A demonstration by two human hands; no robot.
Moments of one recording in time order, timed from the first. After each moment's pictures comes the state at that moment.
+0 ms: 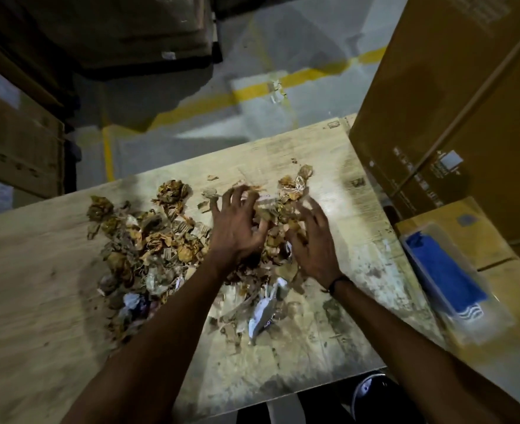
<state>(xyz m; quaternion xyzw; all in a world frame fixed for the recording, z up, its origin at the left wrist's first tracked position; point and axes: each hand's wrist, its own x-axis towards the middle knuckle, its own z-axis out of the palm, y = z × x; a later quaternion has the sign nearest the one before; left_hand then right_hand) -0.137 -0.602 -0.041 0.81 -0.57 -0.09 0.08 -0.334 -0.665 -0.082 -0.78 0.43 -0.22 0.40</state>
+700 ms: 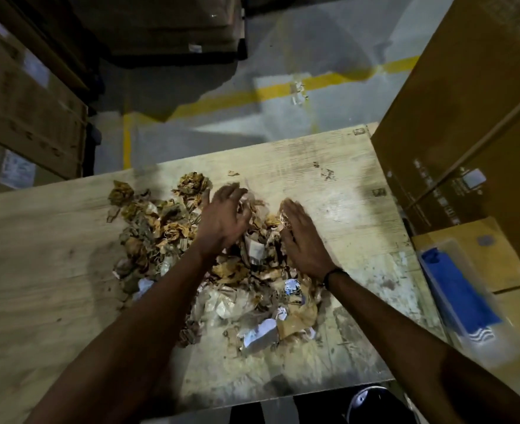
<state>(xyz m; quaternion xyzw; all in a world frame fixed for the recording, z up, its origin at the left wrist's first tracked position) -0.071 -0.580 -0.050 0.83 -0.54 -0.12 0.09 -0.290 -0.664 -0.091 -0.85 0.33 -0.10 0.41</state>
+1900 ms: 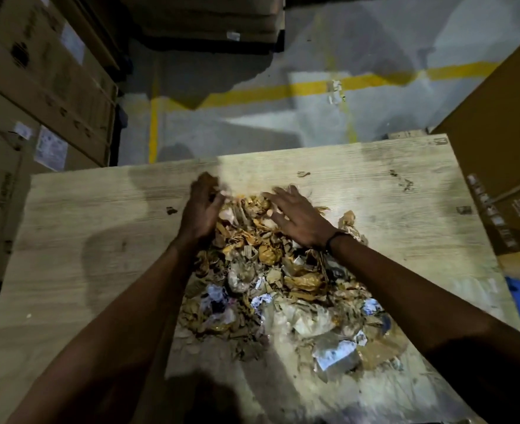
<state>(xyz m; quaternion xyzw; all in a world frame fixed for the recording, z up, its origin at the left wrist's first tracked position) 0.098 -0.475 -0.072 0.84 -0.35 -0.22 0.34 -0.107 -0.649 -0.082 -0.91 0.21 0.07 0.36</state>
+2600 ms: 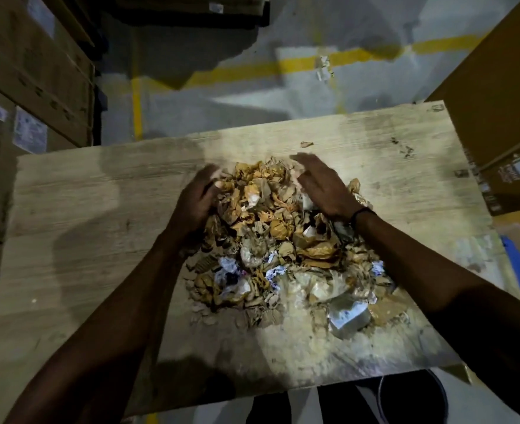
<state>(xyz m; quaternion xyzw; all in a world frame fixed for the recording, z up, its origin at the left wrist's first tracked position) 0.105 -0.424 -0.069 0.77 -0.39 -0.30 0.40 -0.133 -0.641 -0.067 -0.87 0.28 -0.06 0.39</state>
